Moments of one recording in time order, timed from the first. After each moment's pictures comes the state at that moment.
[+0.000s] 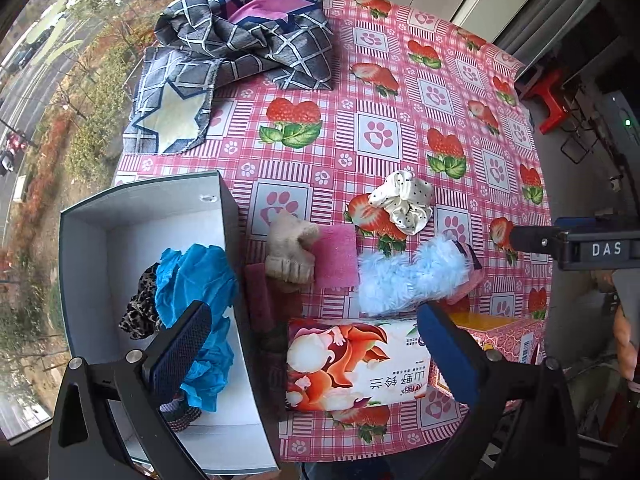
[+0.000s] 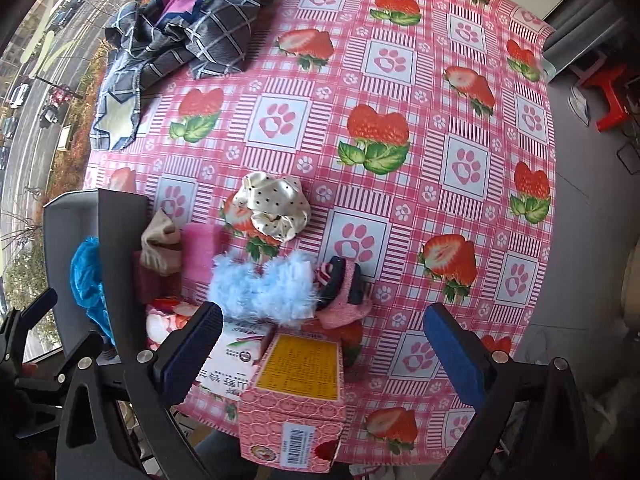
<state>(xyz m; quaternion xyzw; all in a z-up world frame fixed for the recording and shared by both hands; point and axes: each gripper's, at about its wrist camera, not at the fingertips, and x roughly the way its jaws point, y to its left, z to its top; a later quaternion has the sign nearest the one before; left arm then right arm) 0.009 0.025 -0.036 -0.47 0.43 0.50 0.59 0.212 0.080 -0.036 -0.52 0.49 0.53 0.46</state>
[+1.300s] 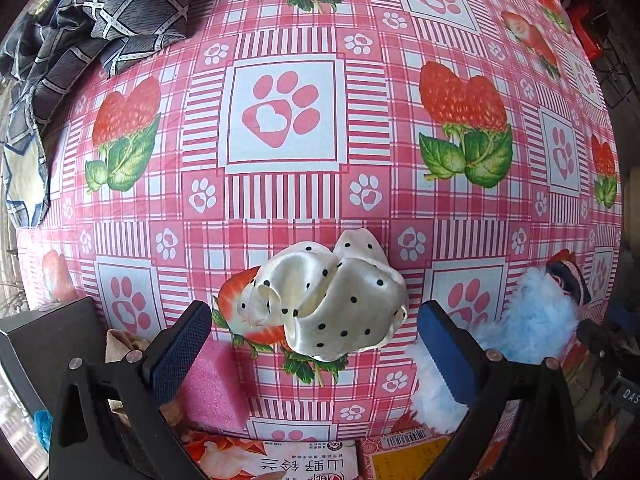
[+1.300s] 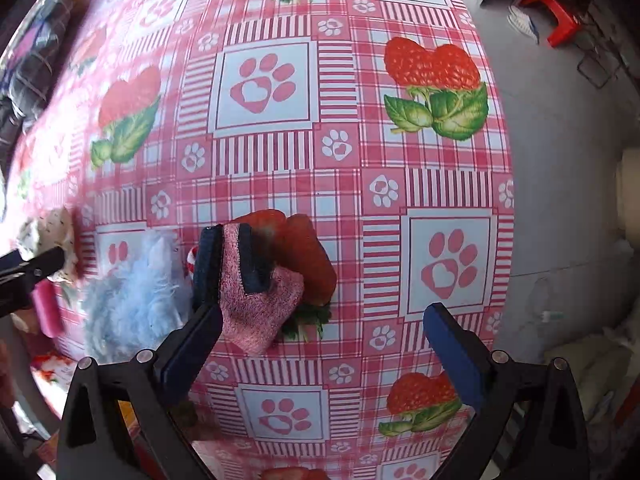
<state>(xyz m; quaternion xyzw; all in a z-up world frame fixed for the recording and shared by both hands) 0.144 0.148 -0.174 -0.48 0.55 0.45 0.51 0.408 0.051 -0.158 -0.46 0.57 0.44 0.53</state>
